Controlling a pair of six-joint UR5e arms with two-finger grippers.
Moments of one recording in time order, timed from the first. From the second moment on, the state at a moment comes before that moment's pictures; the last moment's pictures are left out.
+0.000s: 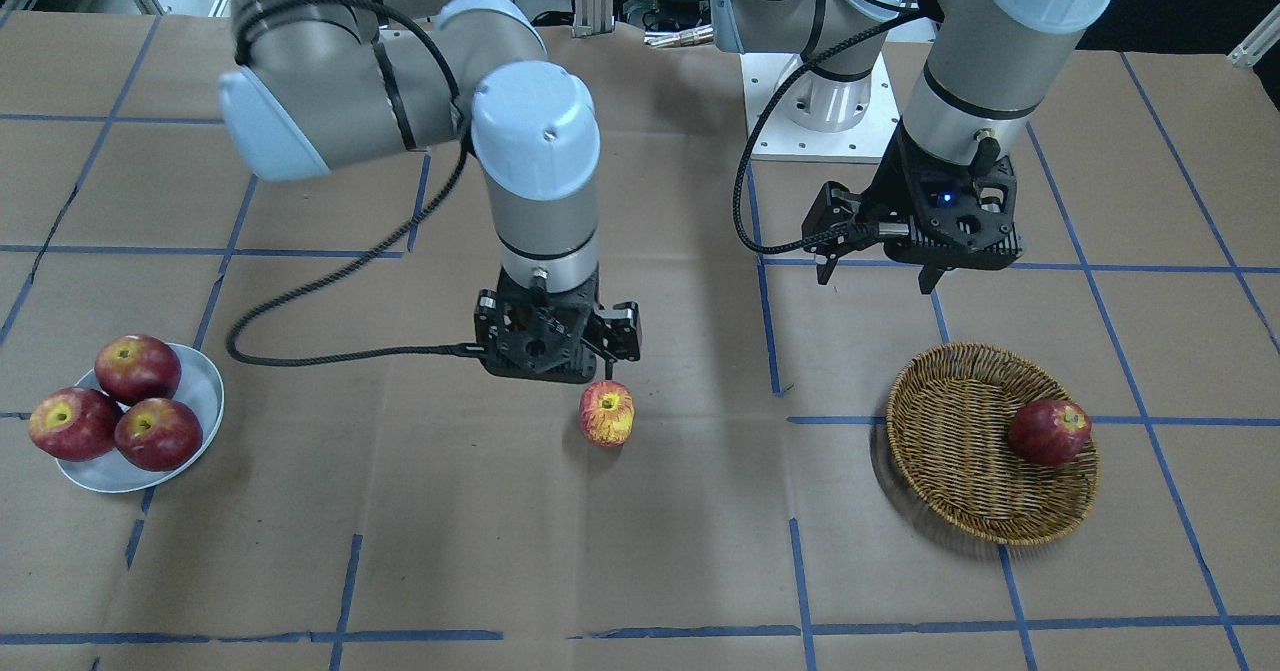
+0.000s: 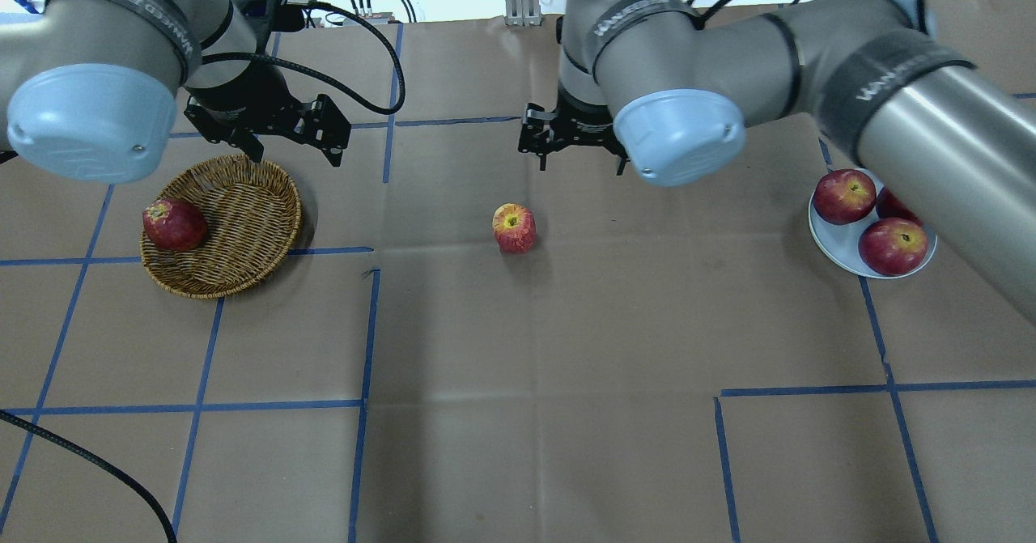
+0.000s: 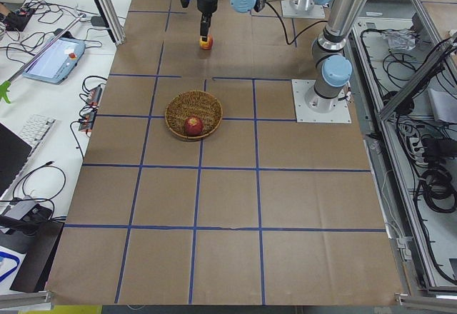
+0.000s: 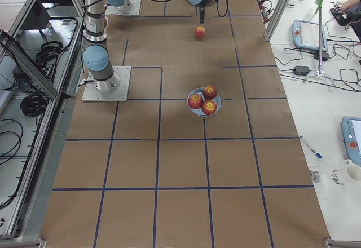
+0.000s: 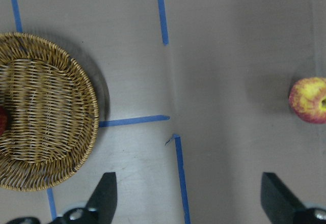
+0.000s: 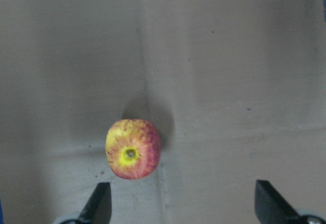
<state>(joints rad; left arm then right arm) -1.54 -1.60 -1.66 -1.35 1.56 0.13 1.96 -1.14 1.50 -2.03 -1.60 0.50</state>
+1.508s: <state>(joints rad) -1.53 -1.56 -1.67 -1.36 1.57 0.11 1.99 -0.94 1.52 -2.14 -1.61 0.52</state>
